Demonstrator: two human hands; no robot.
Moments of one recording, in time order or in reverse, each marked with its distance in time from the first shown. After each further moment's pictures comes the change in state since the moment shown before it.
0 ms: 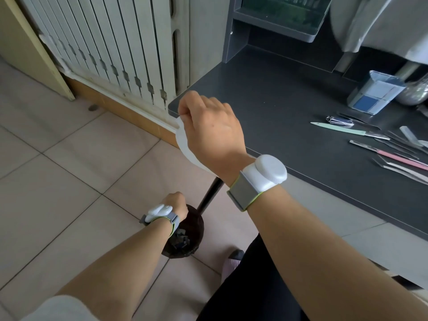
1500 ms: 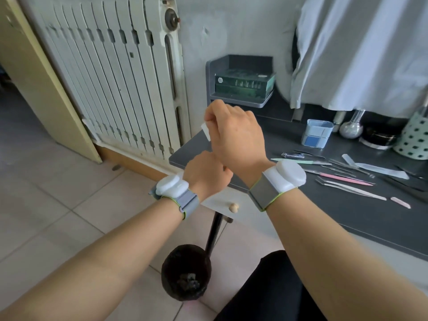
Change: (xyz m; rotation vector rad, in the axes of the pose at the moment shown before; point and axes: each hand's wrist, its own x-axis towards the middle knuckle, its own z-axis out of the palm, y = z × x) left_hand -0.222 0.138 -0.224 -0.115 0.471 0.430; right_hand 0.010 0.013 -0.125 -0.106 0.344 -0.095
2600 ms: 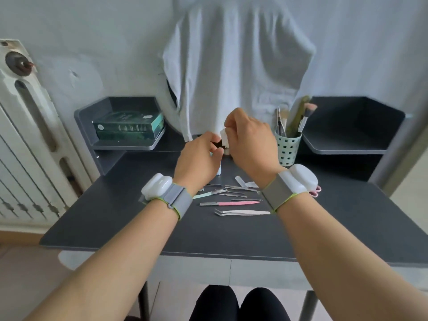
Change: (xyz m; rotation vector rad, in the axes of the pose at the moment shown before) left_hand 0.080 0.205 0.015 -0.396 0.165 0.560; right_hand -0.003 0.184 -0.156 -0.369 0.060 0.399
